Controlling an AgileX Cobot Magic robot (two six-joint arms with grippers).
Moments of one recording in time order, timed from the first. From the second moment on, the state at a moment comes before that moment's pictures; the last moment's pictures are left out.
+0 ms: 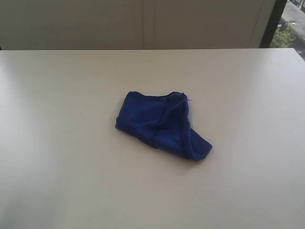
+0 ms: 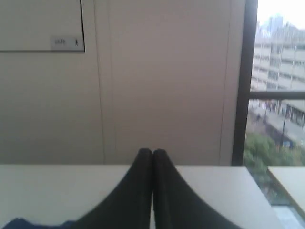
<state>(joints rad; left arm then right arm) 0.00 0.00 0.02 -0.07 0.43 0.15 0.05 0.30 -0.47 0.08 0.20 -0.04</state>
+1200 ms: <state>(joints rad) 0.00 0.00 0.02 -0.07 0.43 0.15 0.23 2.07 -1.30 1.02 0.49 -0.58</state>
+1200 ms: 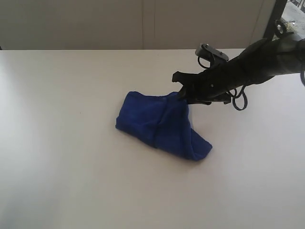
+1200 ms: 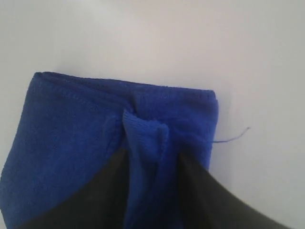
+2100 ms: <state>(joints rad) 0.00 0.00 0.02 -0.07 0.43 0.15 0.23 1.98 -1.31 0.93 0.61 -0.75</state>
